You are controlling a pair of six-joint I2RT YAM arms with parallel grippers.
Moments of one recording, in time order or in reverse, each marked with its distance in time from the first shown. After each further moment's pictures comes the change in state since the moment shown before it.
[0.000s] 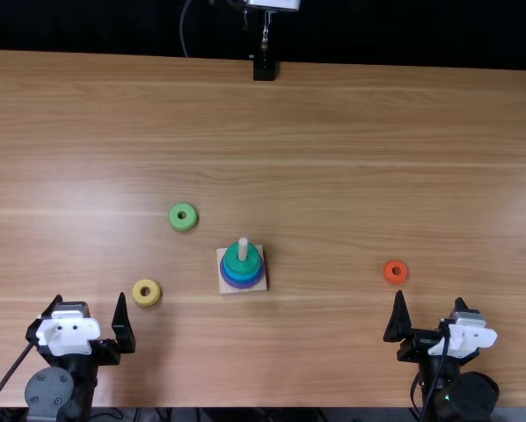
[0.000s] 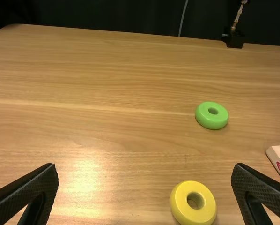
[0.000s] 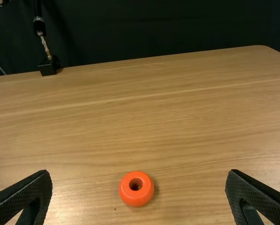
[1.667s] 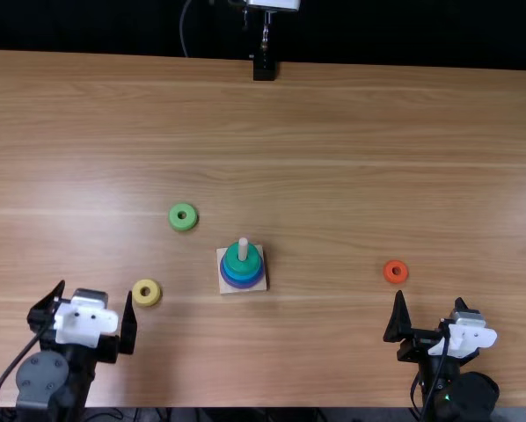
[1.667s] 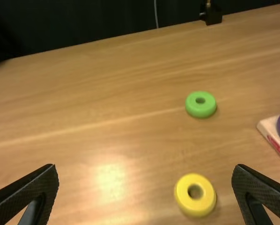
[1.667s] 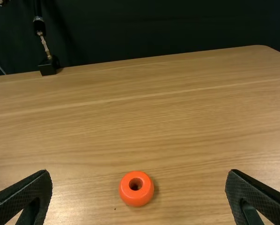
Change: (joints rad) left arm -0.042 0.286 0.238 0.021 0.037 0.248; right arm 0.000 0.000 0.000 0.000 0.000 0.000
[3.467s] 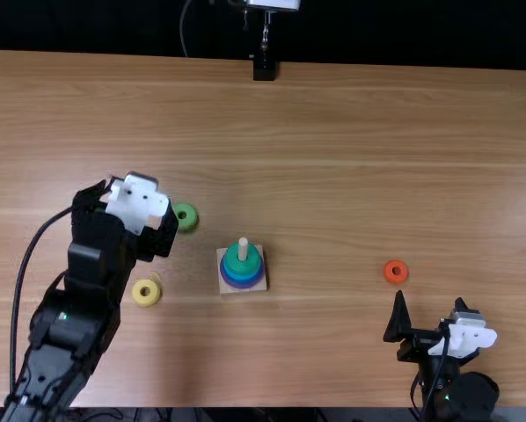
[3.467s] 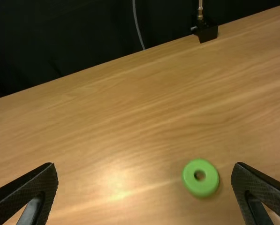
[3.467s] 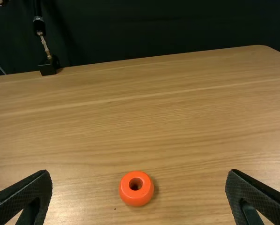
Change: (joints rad) left arm -0.157 0.877 0.473 0.277 -0.108 0.010; right arm 0.000 0.000 0.000 0.000 0.000 0.000
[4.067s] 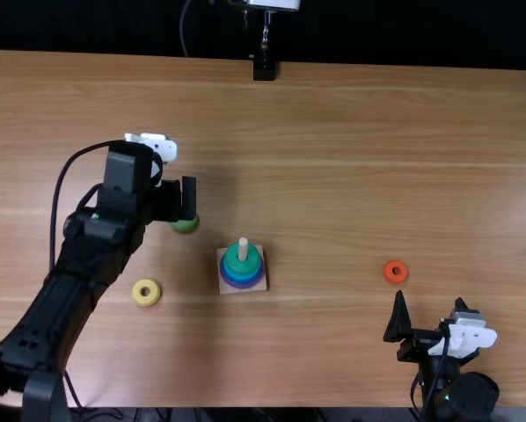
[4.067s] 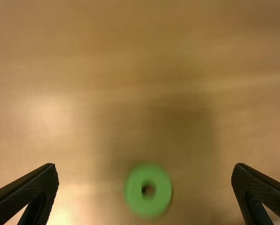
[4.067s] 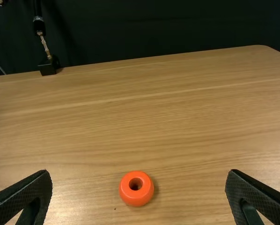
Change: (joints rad) left arm 0.046 0.490 0.358 -0.336 0.187 -0.328; right arm 0.000 0.000 0.000 0.000 0.000 0.000
